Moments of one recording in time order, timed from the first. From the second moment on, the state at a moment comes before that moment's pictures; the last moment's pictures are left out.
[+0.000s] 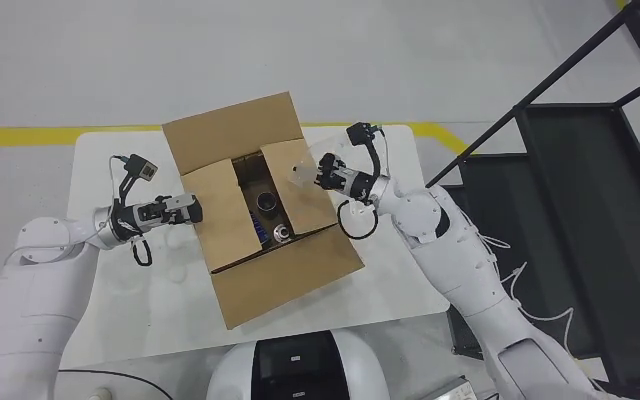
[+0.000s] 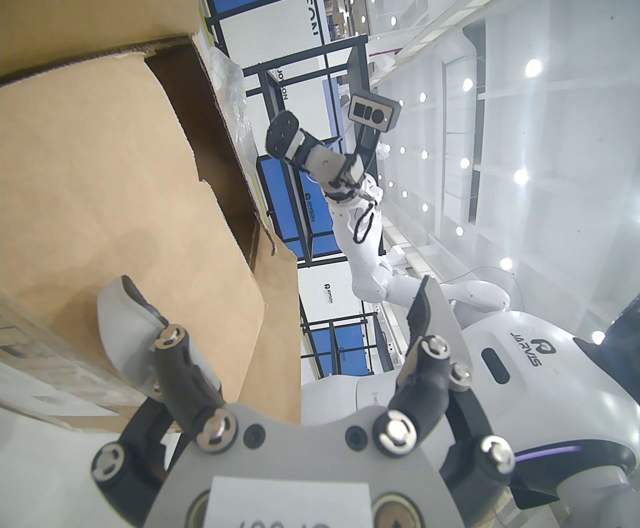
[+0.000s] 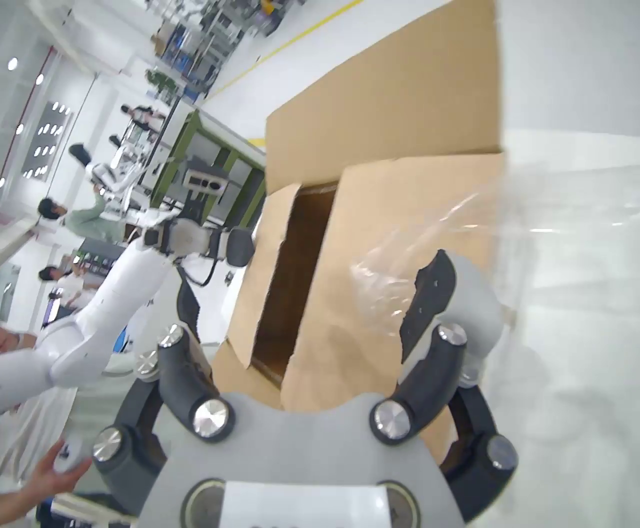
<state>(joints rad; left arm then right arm) 1.01 -0.99 -1.33 -1.15 -0.53 -0.45 -1.37 -1.04 -1.21 1.13 -1.48 -0.31 -0.22 0.52</state>
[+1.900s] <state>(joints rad) 0.87 -1.04 -1.21 -1.13 -0.62 -0.51 -1.21 -1.20 -1.19 1.21 -1.59 -0.31 -0.16 0.76</state>
